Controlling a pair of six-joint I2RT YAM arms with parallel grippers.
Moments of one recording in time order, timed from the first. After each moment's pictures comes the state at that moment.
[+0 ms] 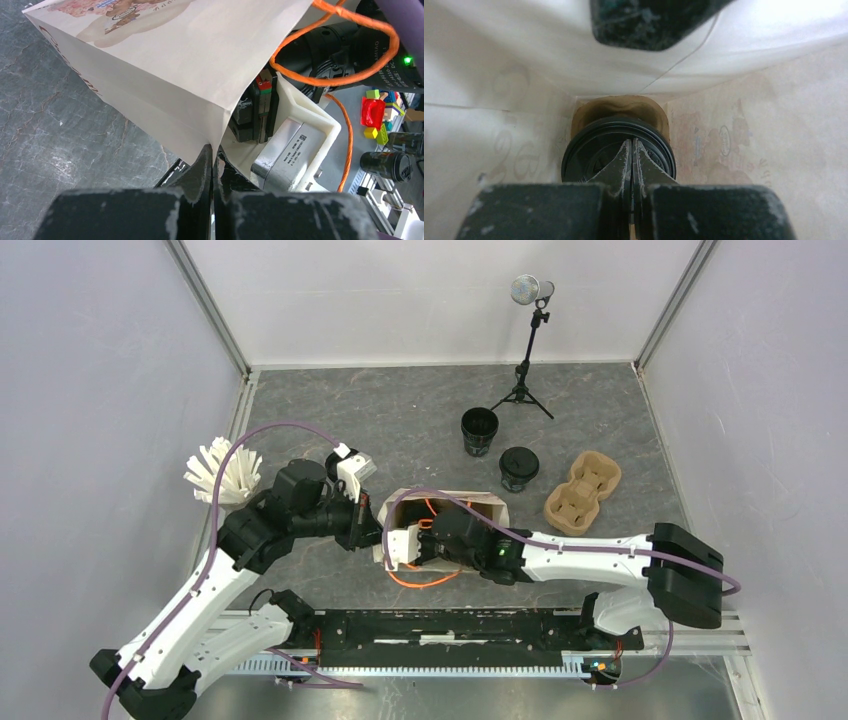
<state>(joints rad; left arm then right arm) -0.63 0.79 0.96 -0.81 0.46 -0.31 1.22 1.40 0.80 0.12 0.19 -0.72</state>
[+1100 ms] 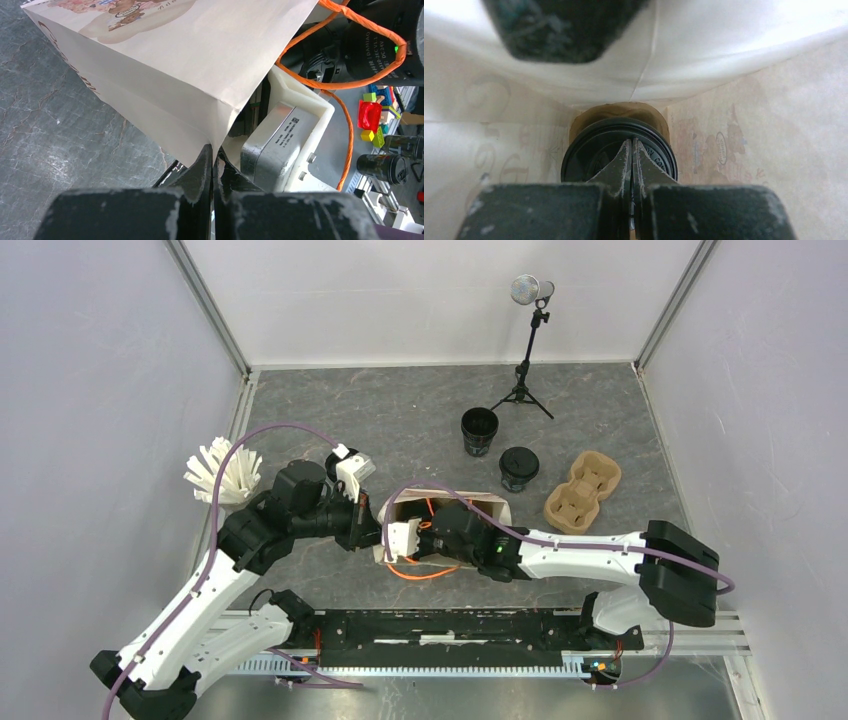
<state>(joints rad) -0.63 0.78 0.94 -0.81 0.46 -0.33 1.20 1.44 0.80 0.19 0.17 -0.68</state>
